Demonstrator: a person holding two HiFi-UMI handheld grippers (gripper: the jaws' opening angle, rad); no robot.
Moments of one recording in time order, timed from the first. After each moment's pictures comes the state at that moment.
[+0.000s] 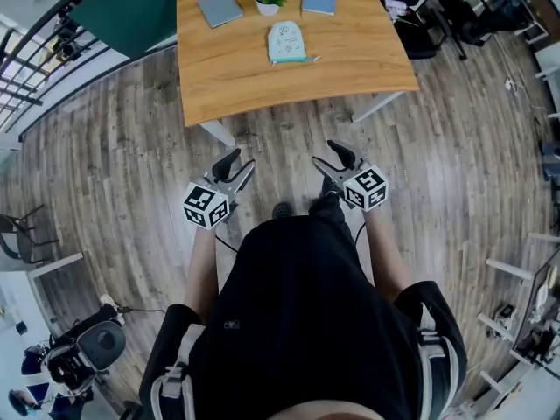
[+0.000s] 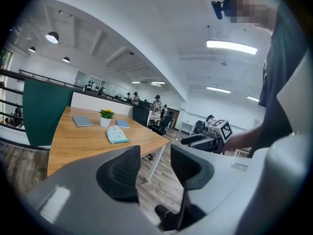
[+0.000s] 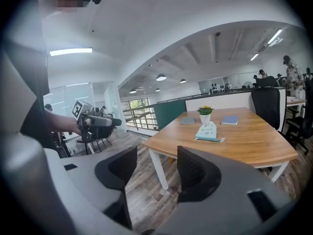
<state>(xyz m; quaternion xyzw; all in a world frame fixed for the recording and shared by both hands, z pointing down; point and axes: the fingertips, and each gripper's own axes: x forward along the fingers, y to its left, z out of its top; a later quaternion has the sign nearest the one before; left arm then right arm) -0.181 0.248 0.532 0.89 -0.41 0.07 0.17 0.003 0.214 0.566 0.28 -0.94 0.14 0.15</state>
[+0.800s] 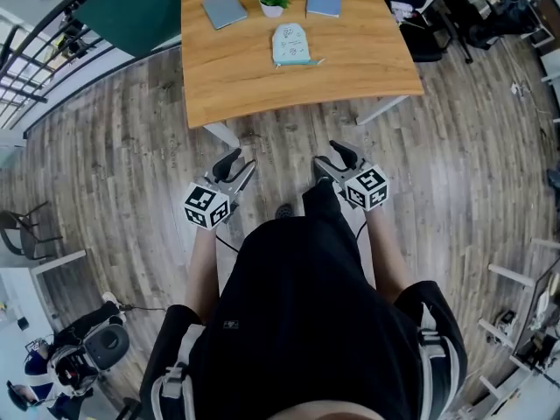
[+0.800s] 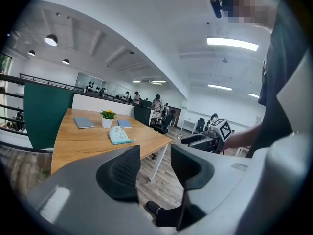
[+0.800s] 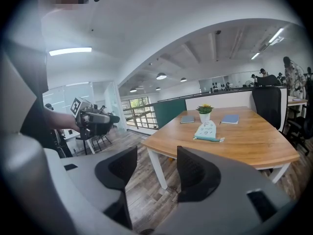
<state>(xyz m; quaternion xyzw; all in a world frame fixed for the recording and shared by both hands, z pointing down) -0.187 0.230 0.533 0.89 -0.42 0.08 0.17 0.002 0.191 0.577 0.28 -0.94 0.15 0.16</state>
